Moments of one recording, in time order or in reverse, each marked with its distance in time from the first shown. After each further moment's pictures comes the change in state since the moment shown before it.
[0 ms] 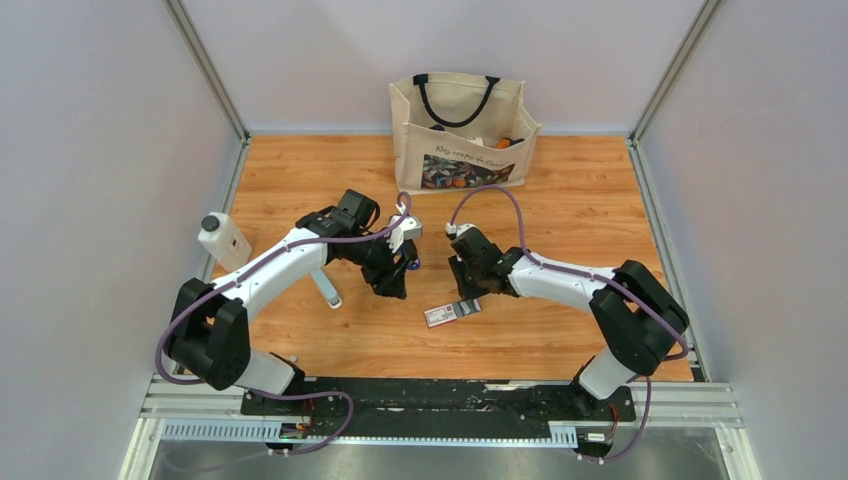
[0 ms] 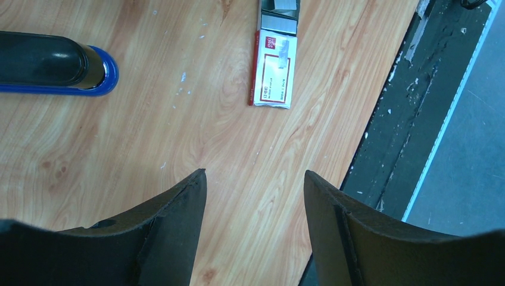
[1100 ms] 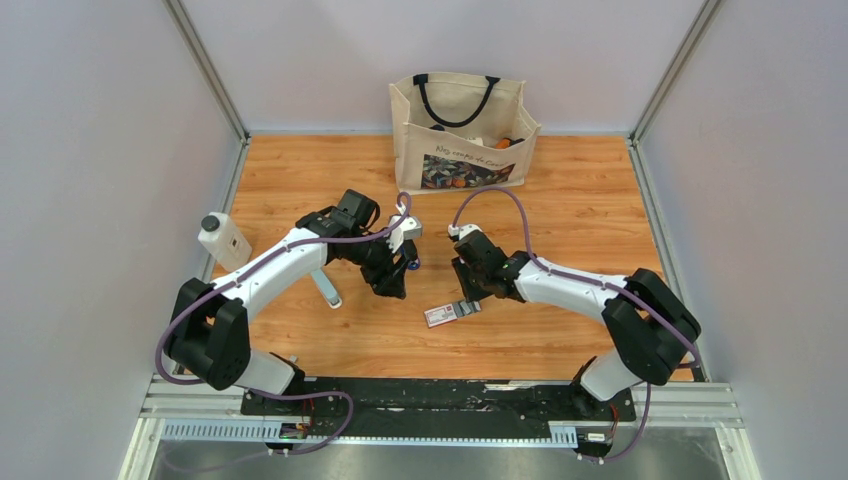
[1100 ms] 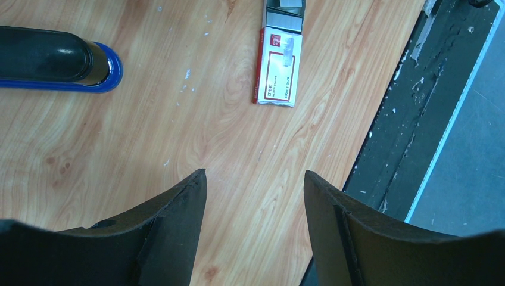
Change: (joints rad) left arm 0.000 0.000 0.000 -0.002 -0.016 0.001; right arm 0.023 -0.062 -0.031 -0.013 0.051 -0.033
